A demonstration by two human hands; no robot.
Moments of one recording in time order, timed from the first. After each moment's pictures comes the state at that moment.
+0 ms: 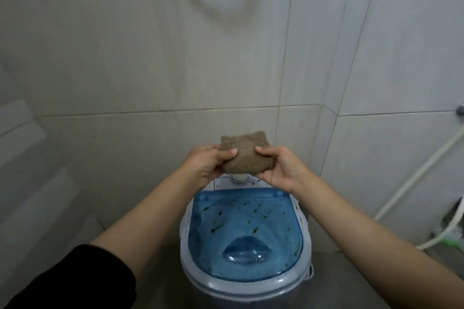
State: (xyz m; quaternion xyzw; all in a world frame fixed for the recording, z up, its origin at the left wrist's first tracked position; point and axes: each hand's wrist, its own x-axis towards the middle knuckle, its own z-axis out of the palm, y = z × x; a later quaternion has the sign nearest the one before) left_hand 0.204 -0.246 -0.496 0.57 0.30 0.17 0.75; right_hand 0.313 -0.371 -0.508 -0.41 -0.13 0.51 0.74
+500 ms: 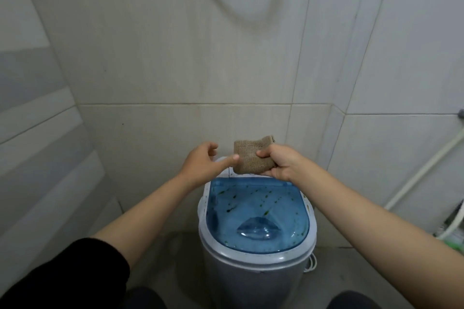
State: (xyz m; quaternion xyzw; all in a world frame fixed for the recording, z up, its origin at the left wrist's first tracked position) left_hand 0.125 -0.243 -0.508 0.84 0.30 0.21 0.41; right_hand 0.269 -0.360 -0.496 -0.60 -0.11 0.43 0.66
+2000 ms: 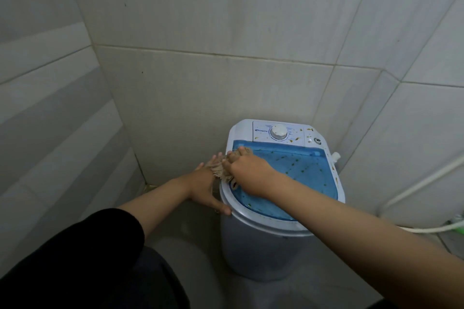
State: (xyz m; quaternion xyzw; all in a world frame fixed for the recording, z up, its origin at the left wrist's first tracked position) left_hand 0.070 -0.196 -0.640 0.96 0.13 -0.09 0.21; right_hand 0.175 -0.314 -0.582 -0.75 -0.65 -0.01 -0.16
